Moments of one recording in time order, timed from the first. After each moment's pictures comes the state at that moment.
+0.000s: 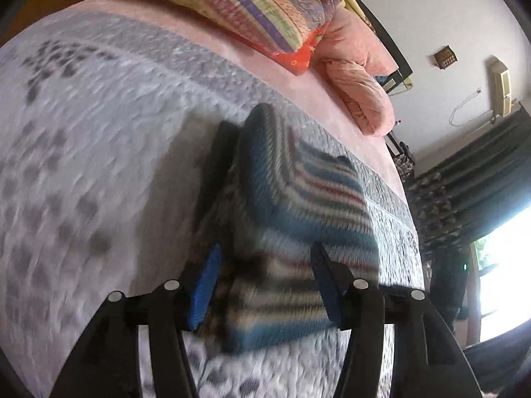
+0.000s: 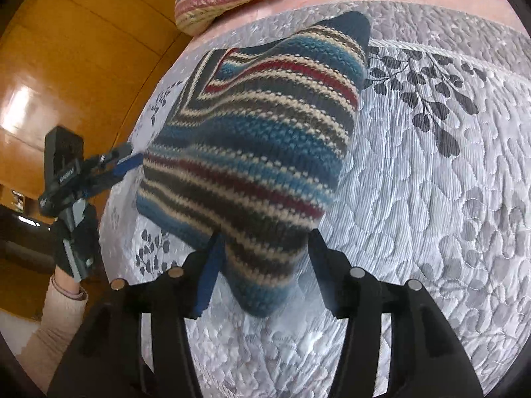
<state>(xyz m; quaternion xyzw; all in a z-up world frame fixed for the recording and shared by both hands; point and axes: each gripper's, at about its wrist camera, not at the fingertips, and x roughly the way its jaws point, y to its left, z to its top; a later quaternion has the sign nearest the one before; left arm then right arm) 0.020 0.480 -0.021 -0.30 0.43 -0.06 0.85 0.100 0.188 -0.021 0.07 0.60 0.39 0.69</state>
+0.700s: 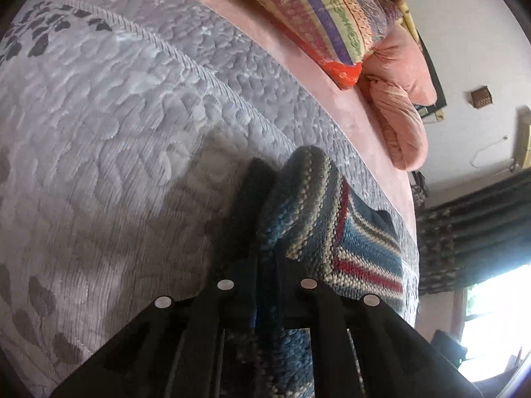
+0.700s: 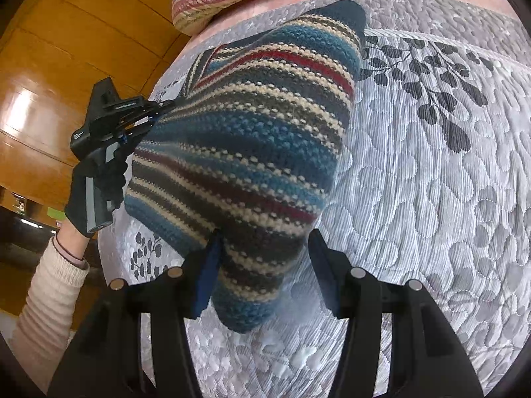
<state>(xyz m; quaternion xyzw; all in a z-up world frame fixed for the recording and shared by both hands) 0.102 0.520 -0.071 -0.38 0.45 -0.01 0.81 0.091 0.198 -0.045 0.07 0.60 0.39 0.69</state>
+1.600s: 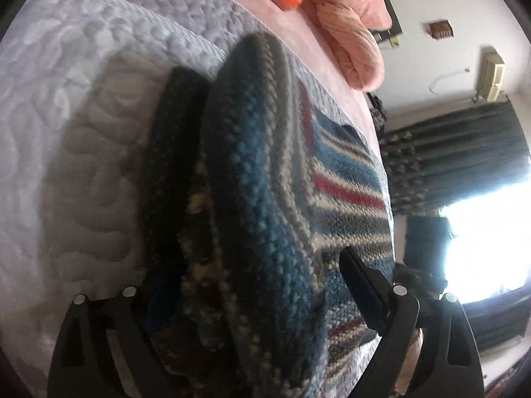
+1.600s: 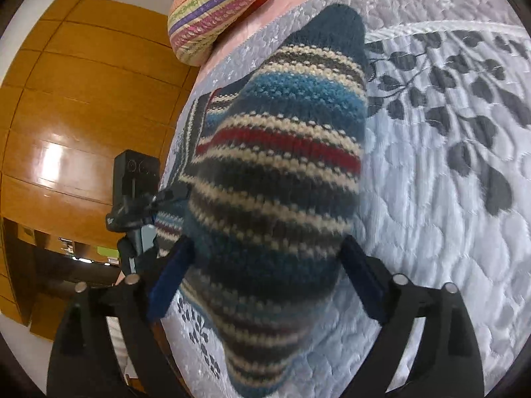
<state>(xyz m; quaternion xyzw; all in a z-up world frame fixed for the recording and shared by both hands) 0.111 0.479 -0.103 -0.34 0.53 -0.19 0.76 0.174 0.214 -0.069 0.21 0.61 0.42 0.64</state>
